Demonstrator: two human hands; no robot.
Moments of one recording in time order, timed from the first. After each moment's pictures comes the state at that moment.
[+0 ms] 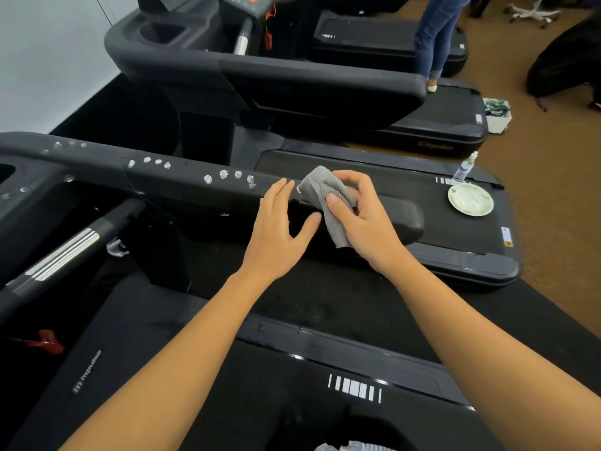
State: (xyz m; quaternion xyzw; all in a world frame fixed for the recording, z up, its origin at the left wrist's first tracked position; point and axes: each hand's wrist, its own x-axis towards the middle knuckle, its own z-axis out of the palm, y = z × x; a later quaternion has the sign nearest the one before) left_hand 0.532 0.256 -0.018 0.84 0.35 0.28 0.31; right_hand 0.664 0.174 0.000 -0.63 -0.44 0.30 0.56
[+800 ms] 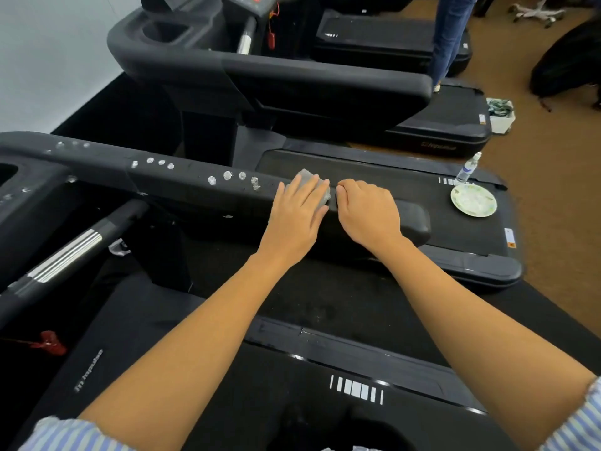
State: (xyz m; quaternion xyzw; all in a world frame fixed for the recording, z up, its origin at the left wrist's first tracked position) left_hand 0.557 0.283 -0.034 0.94 0.27 0.19 0.12; right_hand 0.692 0.217 -0.030 -0.82 -0.53 -0.04 0.18
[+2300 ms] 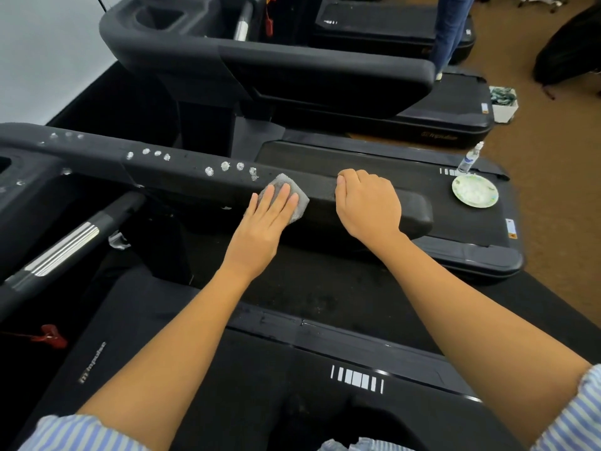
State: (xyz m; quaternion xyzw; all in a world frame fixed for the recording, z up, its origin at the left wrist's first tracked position) left_hand 0.502 0.307 -0.085 0.94 0.20 0.22 -0.14; right_hand 0.692 0.220 -0.043 -0.82 -0.53 -0.11 0.18
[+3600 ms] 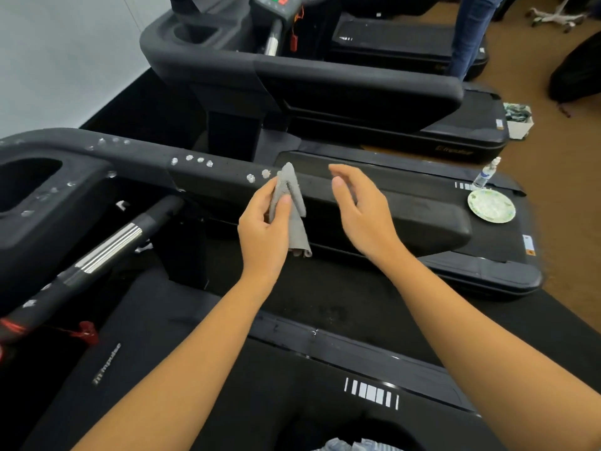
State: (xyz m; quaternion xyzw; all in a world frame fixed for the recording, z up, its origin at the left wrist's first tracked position) left_hand 0.478 0.276 0.002 0.64 0.42 0.45 0.46; right_hand 0.614 0.223 0.007 -0.70 -0.48 0.18 0.50
